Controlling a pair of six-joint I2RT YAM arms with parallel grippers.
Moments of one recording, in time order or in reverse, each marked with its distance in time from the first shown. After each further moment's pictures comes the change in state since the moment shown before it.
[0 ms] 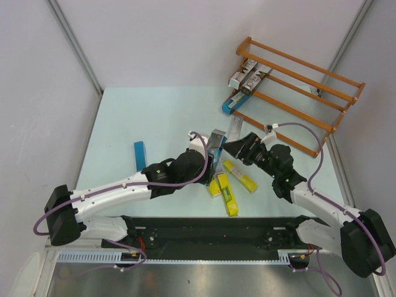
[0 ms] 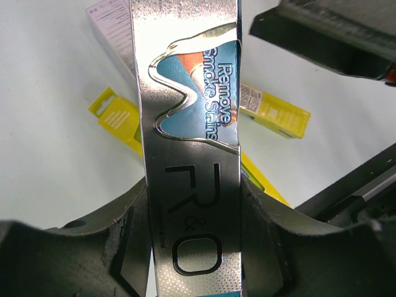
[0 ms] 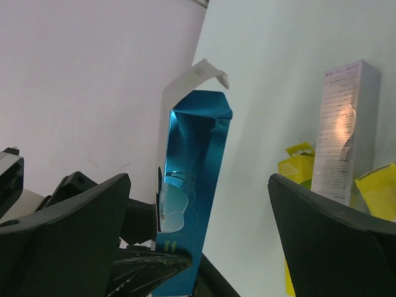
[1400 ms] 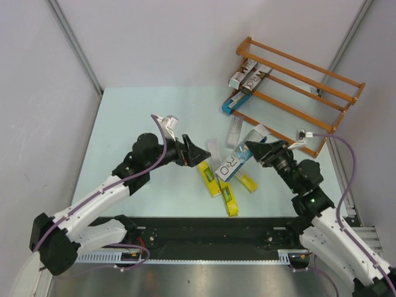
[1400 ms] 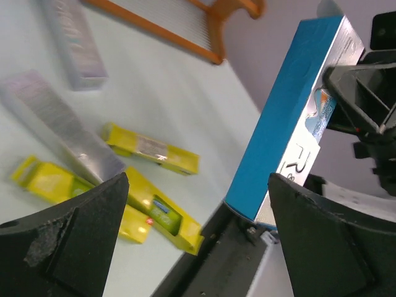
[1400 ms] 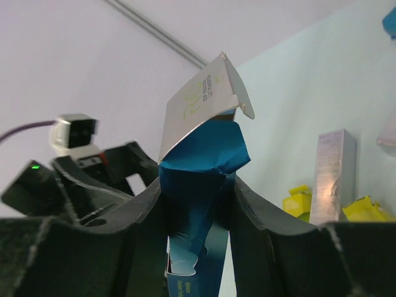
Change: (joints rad) left arm 0.389 -0.228 -0.141 0.307 0.580 -0.067; right arm -0.017 -0.394 0.023 -0.249 0.139 -0.085
